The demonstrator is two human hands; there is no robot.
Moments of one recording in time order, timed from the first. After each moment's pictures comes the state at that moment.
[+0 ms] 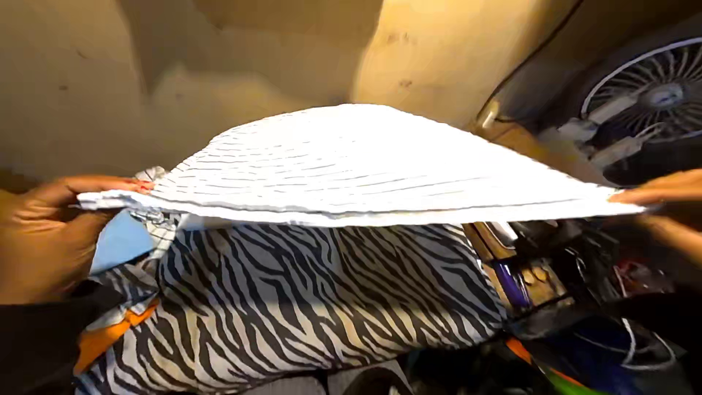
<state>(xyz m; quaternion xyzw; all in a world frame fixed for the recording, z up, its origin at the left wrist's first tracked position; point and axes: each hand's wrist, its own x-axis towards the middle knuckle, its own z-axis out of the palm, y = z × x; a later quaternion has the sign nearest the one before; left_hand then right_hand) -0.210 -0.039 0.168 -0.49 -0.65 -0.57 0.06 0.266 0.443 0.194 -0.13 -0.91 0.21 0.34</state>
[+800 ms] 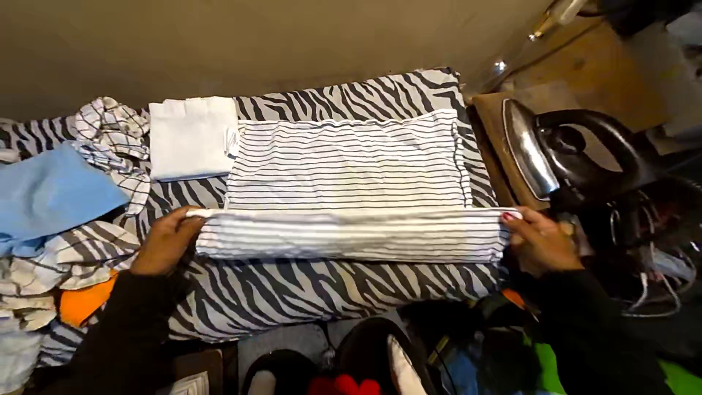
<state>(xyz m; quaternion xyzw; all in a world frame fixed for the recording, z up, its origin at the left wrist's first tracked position) -0.153 -0.031 0.035 -0.23 -0.84 -0.44 -0.19 0.255 0.408 0.019 -0.41 -0.72 0.53 0.20</state>
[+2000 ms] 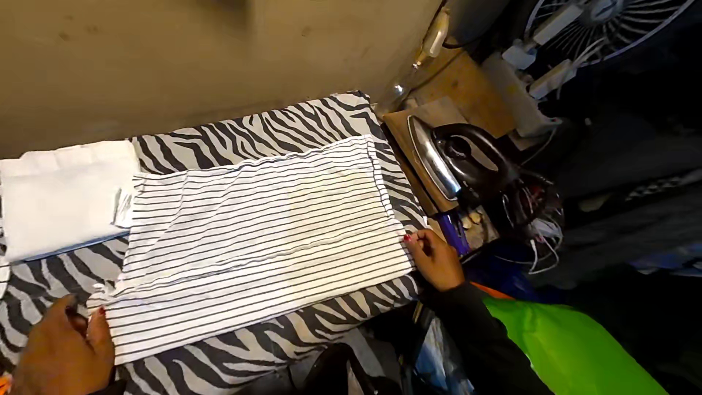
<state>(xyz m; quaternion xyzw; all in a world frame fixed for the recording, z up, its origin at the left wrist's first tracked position) -0.127 -0.041 -0.013 -0.25 -0.96 -0.15 0.04 0.248 0.363 -0.002 -0.50 -0.81 0.27 0.13</state>
